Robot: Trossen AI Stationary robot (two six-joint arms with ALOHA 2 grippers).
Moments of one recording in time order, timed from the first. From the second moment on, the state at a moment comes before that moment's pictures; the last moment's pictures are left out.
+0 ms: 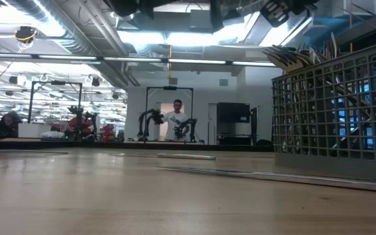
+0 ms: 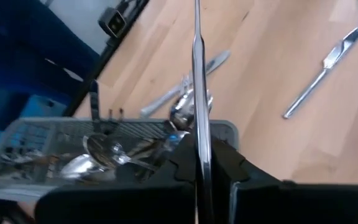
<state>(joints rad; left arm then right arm) 0.02 1.77 1.22 0.74 0.17 -0.80 -0.20 1.29 1.39 -1.18 -0.60 -0.52</state>
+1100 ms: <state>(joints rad) -0.17 1.32 1.01 0.28 -0.05 -0.17 -0.20 1.29 1.59 -0.87 -0.44 -0.29</state>
